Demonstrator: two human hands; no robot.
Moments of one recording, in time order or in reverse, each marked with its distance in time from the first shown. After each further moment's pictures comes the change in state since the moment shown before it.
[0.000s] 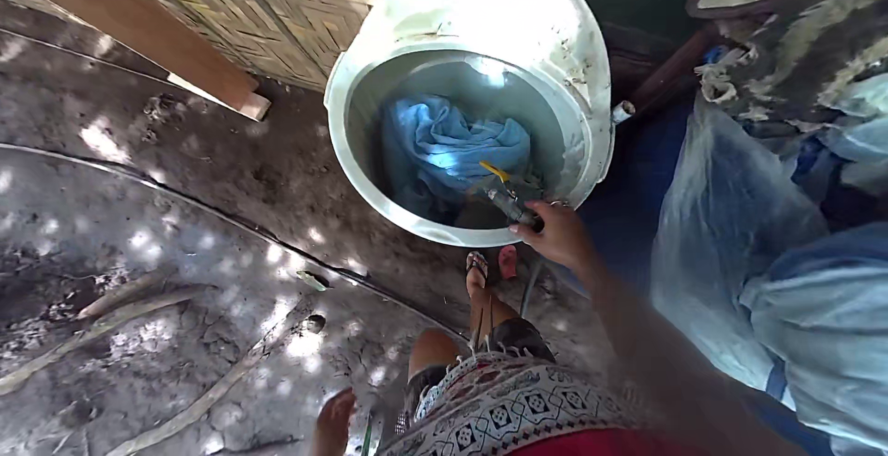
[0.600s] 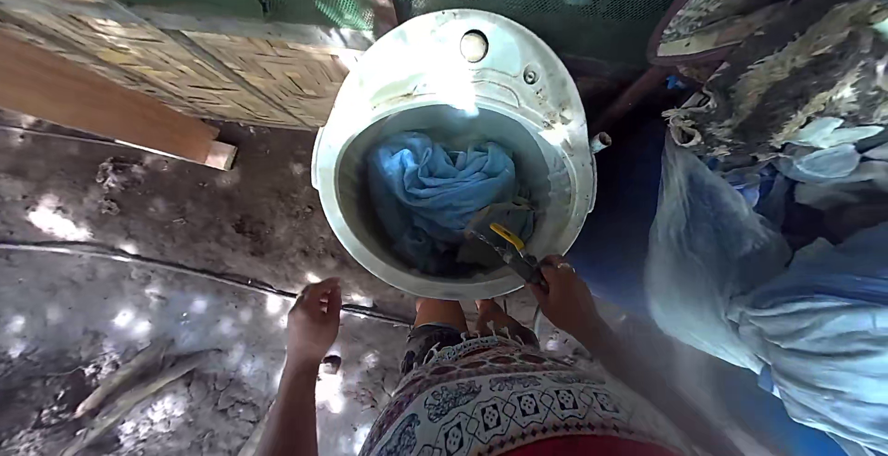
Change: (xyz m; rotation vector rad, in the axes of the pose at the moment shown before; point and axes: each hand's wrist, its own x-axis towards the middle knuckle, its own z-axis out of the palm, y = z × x) left_hand 0.136 0.351 -0.080 0.475 0.044 0.717; right_hand -0.025 -0.047 -0.014 0.035 -0.190 0.318
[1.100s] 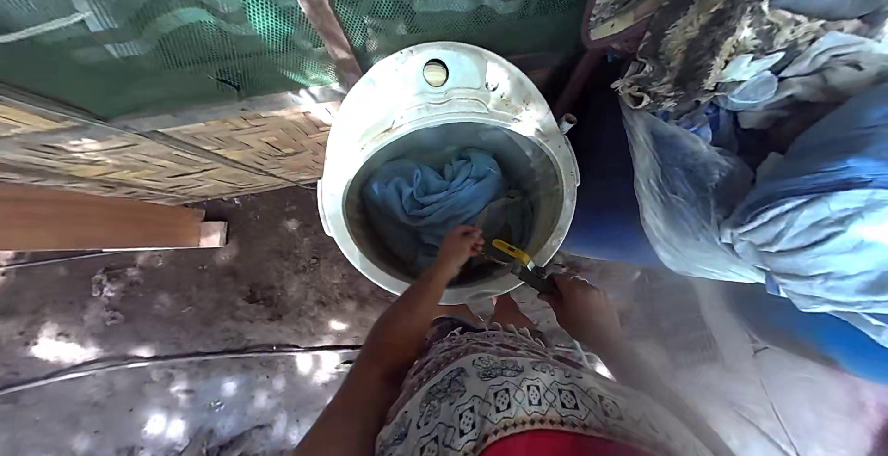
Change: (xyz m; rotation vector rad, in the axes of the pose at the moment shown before) left_hand 0.107 0.150 0.130 -0.545 -0.797 -0.066; right_hand -0.067 -0.066 0.019 0.096 0.047 0.293
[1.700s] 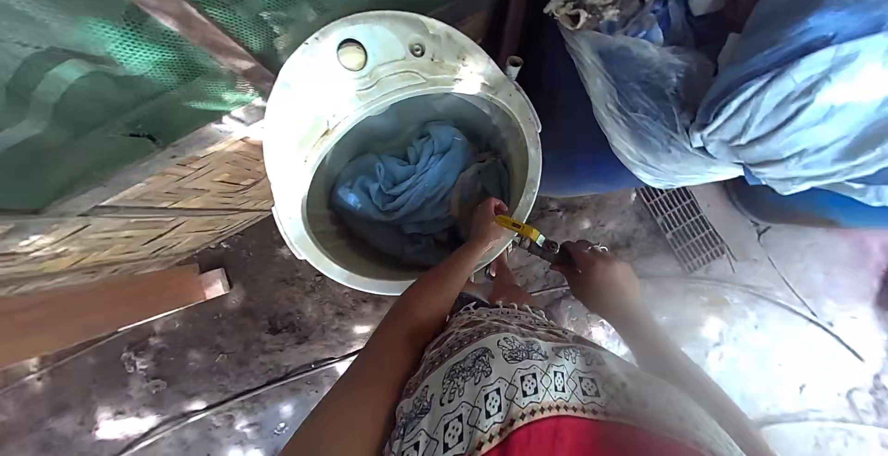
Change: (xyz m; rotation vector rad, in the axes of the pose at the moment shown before) left_hand 0.008 0.002 0.091 0.558 -0.204 0.253; right_hand -0.040 0.042 0.038 0.175 0.466 -0.044
